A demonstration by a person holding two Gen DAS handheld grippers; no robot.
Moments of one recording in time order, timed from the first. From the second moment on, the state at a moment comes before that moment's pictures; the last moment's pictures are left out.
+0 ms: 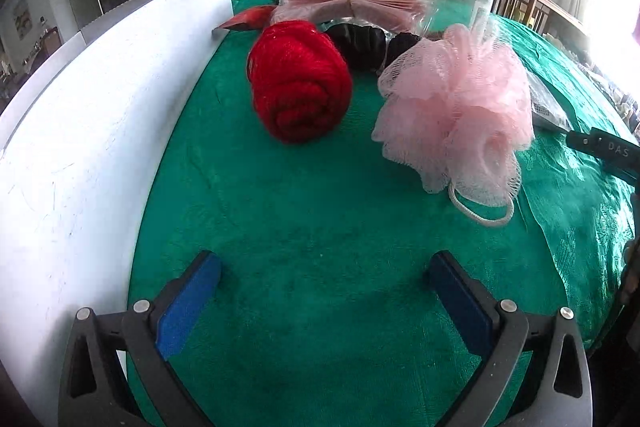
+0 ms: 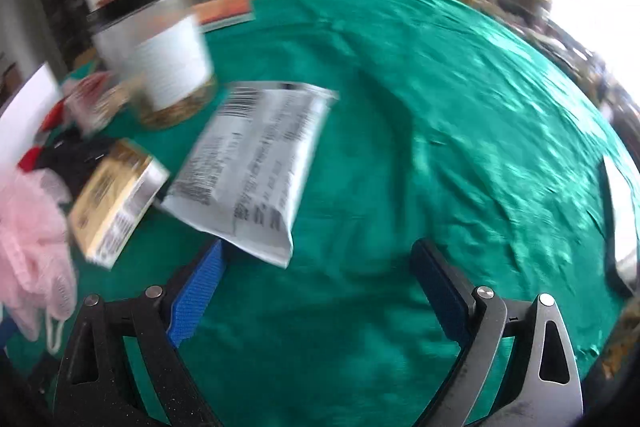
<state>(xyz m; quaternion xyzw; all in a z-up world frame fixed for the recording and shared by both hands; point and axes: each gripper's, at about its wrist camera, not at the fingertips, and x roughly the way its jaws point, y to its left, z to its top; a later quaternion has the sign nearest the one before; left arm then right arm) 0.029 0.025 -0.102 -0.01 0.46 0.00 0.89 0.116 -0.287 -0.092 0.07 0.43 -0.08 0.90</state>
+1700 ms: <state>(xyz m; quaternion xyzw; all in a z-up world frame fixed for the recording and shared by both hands) 0.024 0.025 -0.047 -0.05 0.44 -0.18 0.88 0.228 -0.246 -0.074 0.12 0.53 0.02 0.84</state>
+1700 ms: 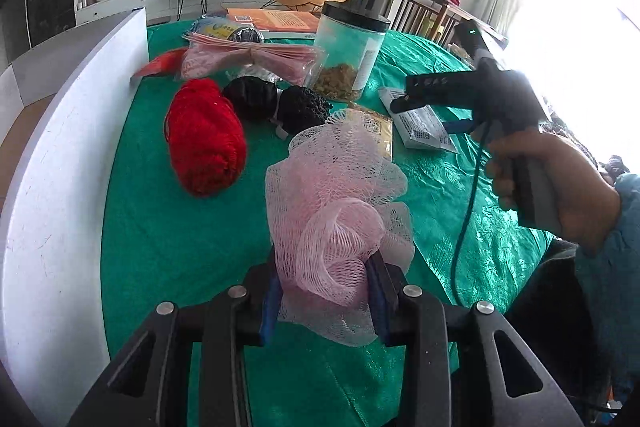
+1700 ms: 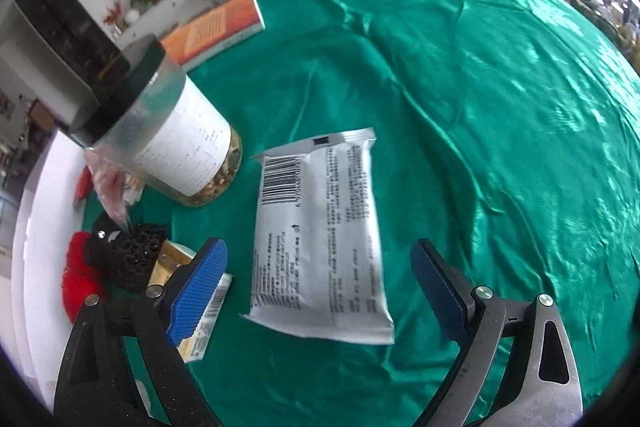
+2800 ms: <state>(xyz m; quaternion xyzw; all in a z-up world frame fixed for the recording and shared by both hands) 0.023 0.213 0.055 -0.16 0.33 -0.01 0.93 0.170 -0.029 0.097 -0.01 0.42 0.27 0.86</state>
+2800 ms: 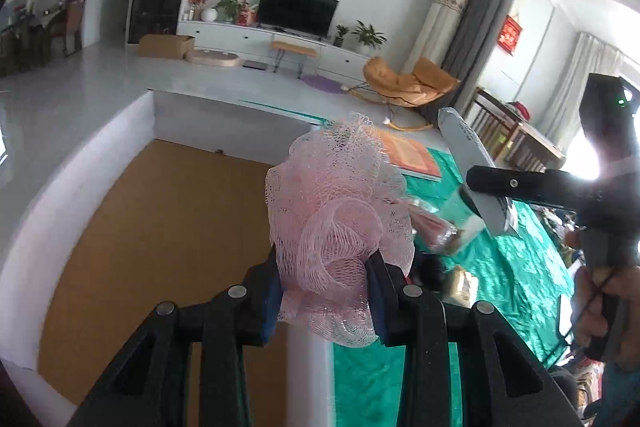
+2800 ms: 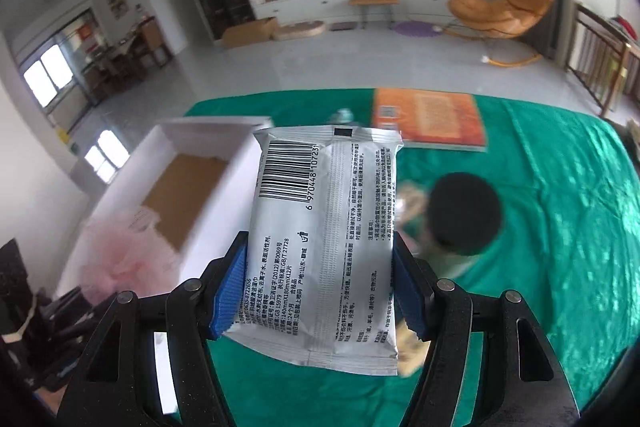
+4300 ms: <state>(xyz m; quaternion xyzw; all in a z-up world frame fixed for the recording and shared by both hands) 0.137 0.002 -0.114 0.00 0.45 -0.01 0.89 0.092 -0.216 -0.099 -0.01 0.43 0.02 0.90</state>
